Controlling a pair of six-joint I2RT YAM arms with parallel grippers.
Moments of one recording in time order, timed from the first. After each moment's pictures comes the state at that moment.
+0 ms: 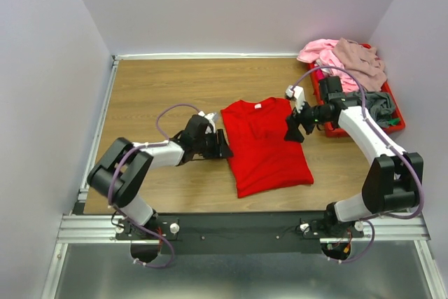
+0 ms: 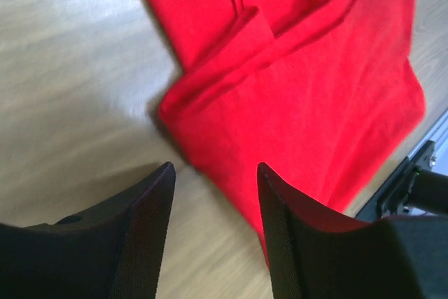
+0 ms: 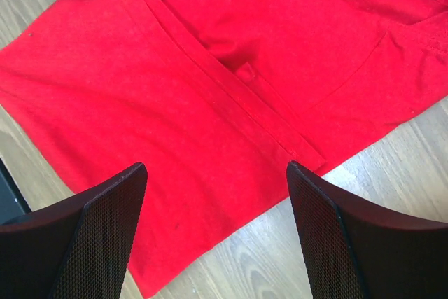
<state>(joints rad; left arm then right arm) -0.58 1.54 0.63 0.19 0.36 -0.67 0.12 1.48 1.11 -0.75 -0.67 -0.72</state>
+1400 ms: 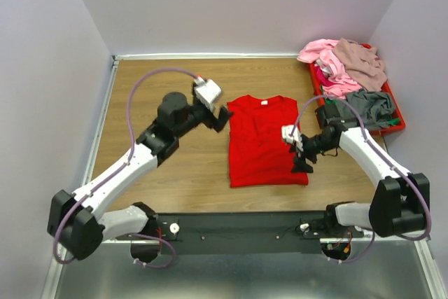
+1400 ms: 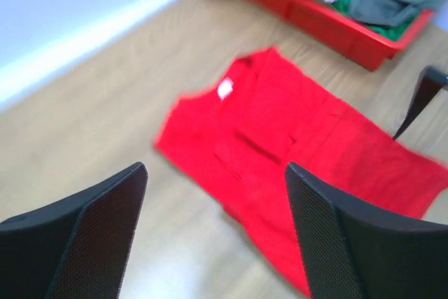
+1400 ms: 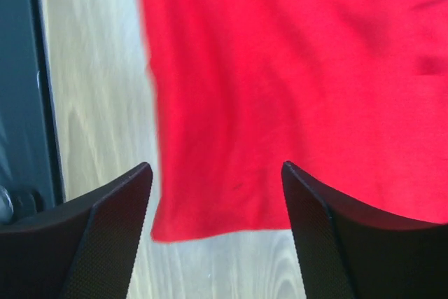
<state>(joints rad) -0.56 1.18 0.92 0.08 0.22 0.00 0.15 1.30 0.90 -0.96 -0.78 -1.22</state>
